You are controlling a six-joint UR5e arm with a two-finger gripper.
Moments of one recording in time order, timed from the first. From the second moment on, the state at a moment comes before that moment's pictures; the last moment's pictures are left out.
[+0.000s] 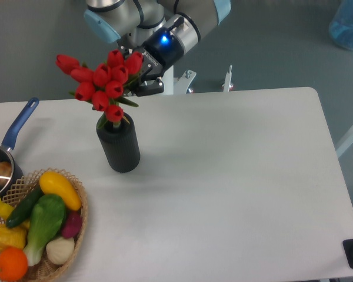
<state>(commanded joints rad) 2.75 -1.36 -2.26 -1.15 0.19 1.46</state>
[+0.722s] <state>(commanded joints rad) 2.70 -1.44 -2.27 -1.15 0.19 1.56</state>
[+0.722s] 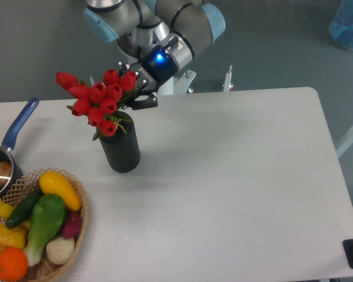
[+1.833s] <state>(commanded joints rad) 2.71 -1.49 -2.29 -1.15 0.28 1.59</state>
